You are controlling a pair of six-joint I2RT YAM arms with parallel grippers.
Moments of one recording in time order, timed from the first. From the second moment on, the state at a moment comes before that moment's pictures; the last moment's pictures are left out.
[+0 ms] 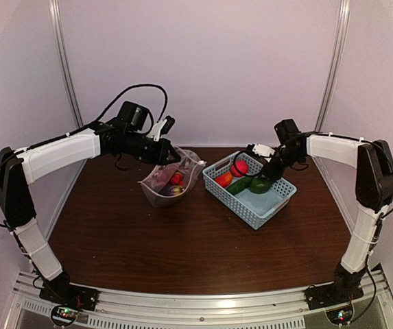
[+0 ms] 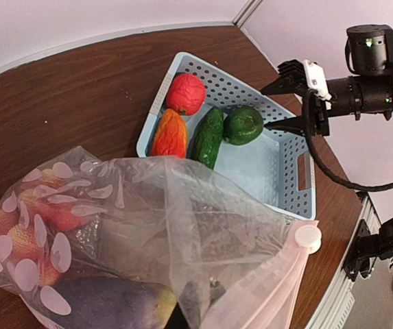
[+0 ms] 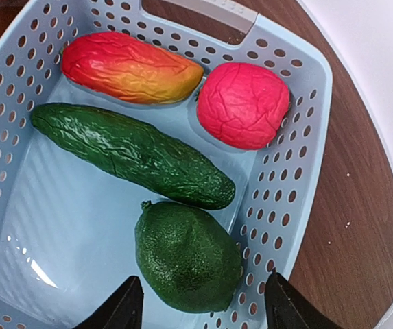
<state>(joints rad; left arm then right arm) -0.61 1.72 1.51 -0.46 0.40 -0.29 0.30 1.86 1.45 -0.57 -0.19 -0.71</state>
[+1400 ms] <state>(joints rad) -0.64 1.75 1.51 -0.41 0.39 -0.34 0.32 1.75 1.51 -0.76 -0.23 -0.70</state>
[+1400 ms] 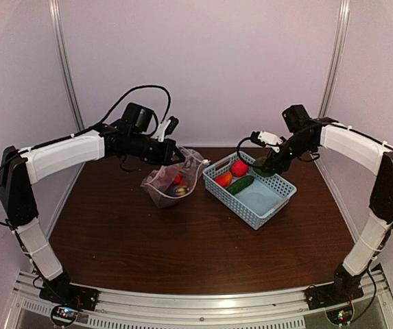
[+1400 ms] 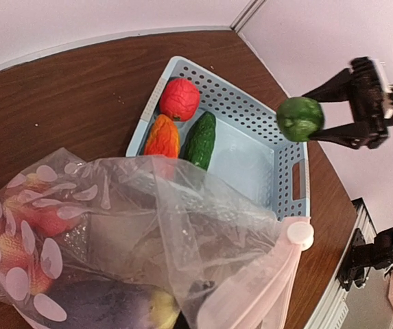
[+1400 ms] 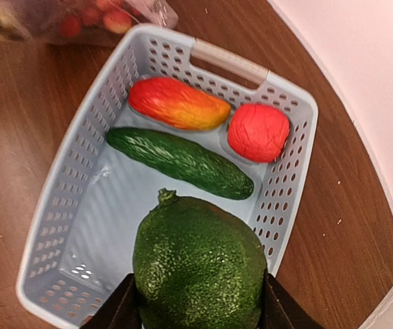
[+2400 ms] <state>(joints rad) -0.68 1.75 1.48 -0.25 0.33 -0.55 0.71 1.68 1.66 -0.57 -0.68 -0.43</state>
